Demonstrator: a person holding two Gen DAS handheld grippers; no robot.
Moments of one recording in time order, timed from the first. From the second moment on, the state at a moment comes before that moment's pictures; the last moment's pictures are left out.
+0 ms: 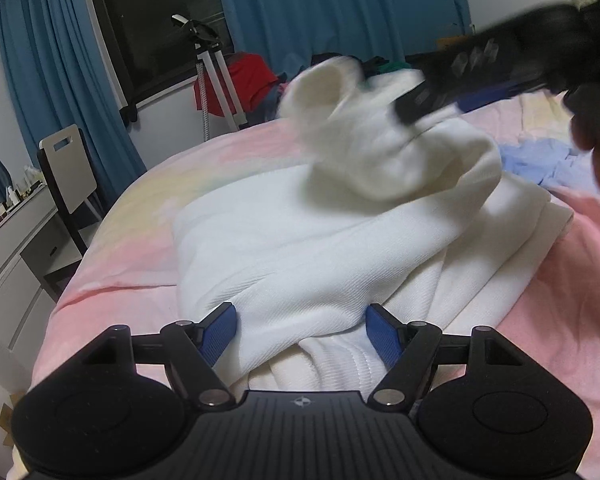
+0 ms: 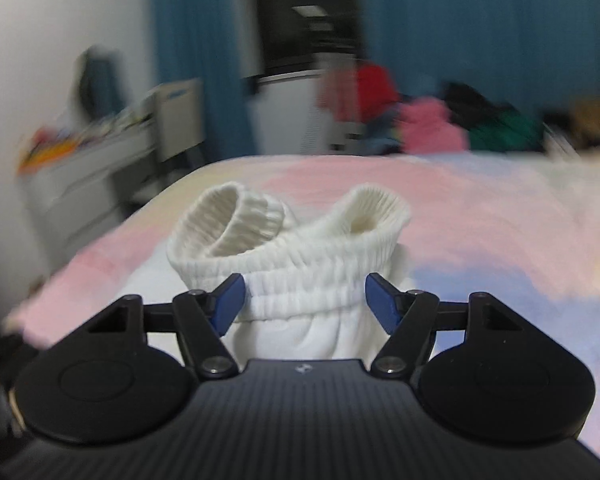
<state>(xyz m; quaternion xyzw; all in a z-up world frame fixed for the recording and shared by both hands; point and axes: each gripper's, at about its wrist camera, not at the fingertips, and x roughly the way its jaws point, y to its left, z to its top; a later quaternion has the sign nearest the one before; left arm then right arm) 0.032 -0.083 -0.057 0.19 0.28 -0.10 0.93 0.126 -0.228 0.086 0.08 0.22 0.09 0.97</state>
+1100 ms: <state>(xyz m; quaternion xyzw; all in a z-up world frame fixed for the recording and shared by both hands) 0.009 -0.095 -0.067 0.25 0.19 -0.10 0.94 0.143 -0.282 0.057 0.32 0.29 0.06 0.90</state>
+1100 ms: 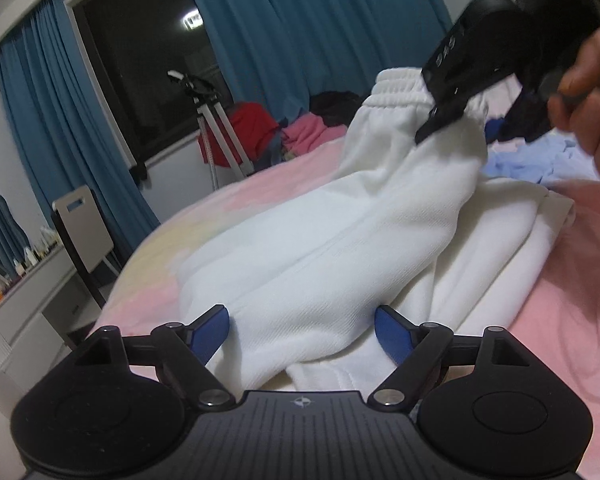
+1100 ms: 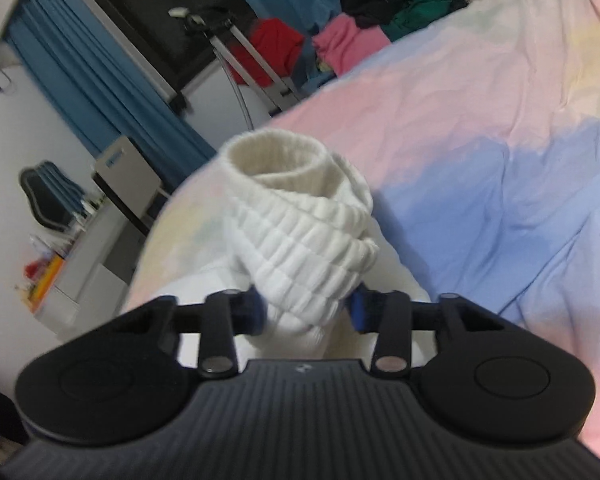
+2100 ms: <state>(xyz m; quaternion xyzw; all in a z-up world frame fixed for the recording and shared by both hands) -0.017 -0.077 -0.048 0.27 0.24 -0.09 0.93 0.133 -0.315 0.043 0.32 0.31 0.03 0.89</state>
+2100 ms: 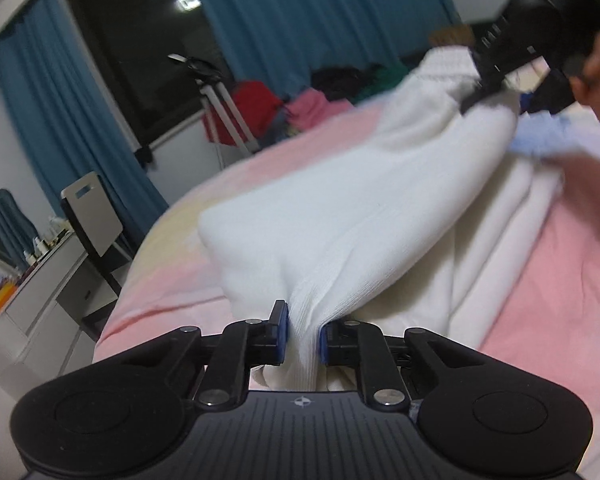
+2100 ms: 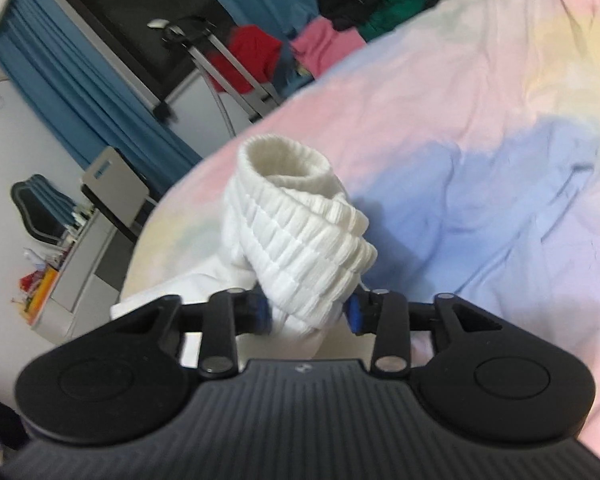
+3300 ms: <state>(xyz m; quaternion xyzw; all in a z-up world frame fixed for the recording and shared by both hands) 0.073 0.073 -0.059 -0.25 0.40 -0.10 0.87 0.145 -0.284 0.026 0.26 0.36 0.08 0.89</state>
